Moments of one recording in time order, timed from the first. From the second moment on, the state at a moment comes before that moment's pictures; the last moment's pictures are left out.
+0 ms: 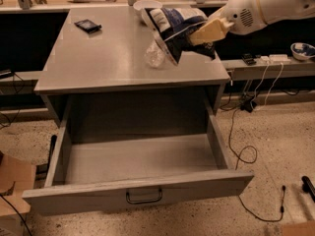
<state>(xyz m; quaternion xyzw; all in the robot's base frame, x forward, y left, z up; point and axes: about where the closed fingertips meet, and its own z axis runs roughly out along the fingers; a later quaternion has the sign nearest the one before) 0.634 -0.111 0.981 -0.46 0.75 0.22 0.42</state>
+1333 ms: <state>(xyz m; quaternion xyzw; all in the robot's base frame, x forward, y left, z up) 0.652 0.007 0.955 -0.48 0.72 0.25 0.44</state>
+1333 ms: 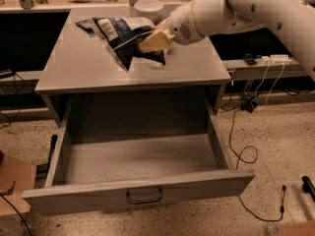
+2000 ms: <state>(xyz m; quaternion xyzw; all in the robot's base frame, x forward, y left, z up) 0.701 0.088 0.911 -0.48 0.72 0.28 0.42</state>
